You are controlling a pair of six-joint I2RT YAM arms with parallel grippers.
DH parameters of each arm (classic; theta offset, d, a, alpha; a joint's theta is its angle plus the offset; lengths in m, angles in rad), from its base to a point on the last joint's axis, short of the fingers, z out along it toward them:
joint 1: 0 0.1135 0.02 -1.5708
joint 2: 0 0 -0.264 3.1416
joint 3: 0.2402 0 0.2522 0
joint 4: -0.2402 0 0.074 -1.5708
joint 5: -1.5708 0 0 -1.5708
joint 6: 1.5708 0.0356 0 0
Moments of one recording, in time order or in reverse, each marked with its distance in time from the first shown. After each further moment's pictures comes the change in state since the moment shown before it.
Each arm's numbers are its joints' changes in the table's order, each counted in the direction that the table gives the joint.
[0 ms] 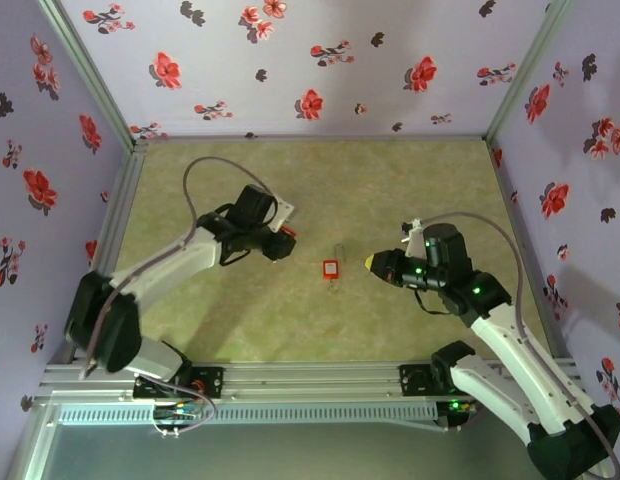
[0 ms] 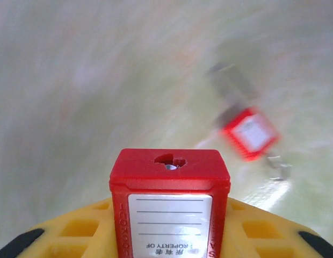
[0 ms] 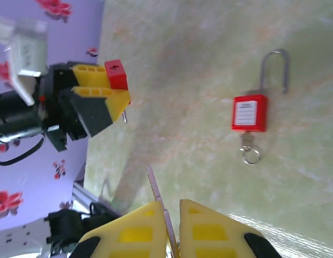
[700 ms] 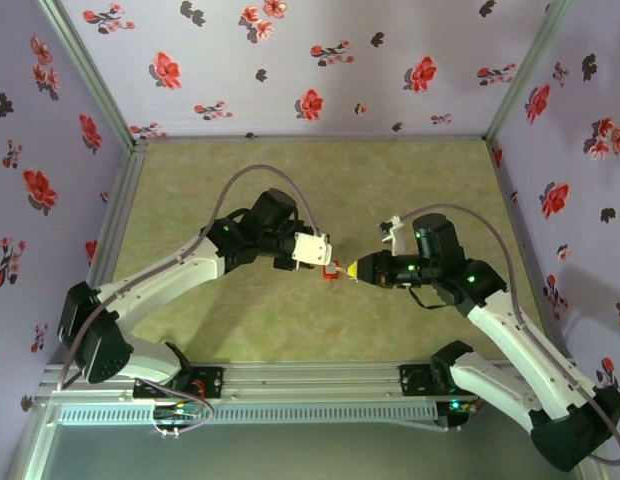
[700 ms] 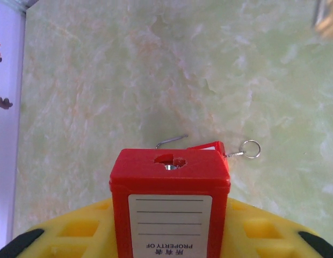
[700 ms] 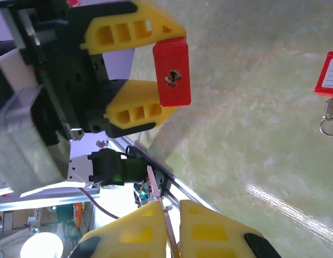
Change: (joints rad) left arm -0.186 0.003 0.124 -0.068 -0.065 0.894; right arm 0.074 0.095 0.065 -0.006 0.208 -0.041
